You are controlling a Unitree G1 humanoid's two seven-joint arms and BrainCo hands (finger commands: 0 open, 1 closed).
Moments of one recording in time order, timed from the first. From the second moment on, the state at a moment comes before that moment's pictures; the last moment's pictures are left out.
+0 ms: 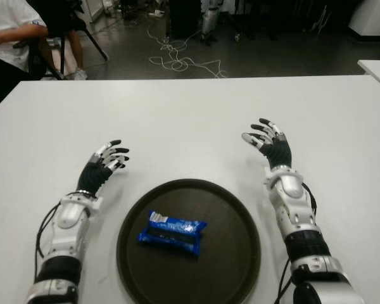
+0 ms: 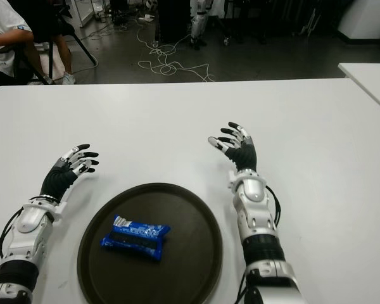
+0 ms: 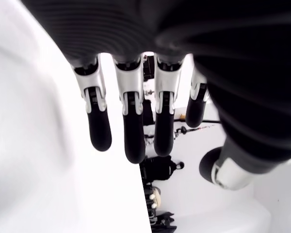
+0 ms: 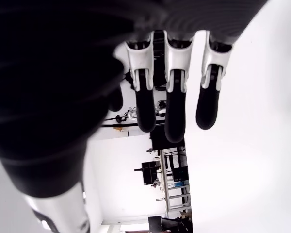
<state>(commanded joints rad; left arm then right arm) -0.25 0.23 0.15 0.72 -0.11 -0.43 -0.30 -0.36 0.06 -0.12 0.49 0.11 -0.07 -0.05</state>
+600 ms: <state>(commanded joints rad) -0.25 0.23 0.15 0.71 -0.12 -0.43 -0.31 -0.32 0.05 -0.09 0.42 0.10 -0.04 -0.03</state>
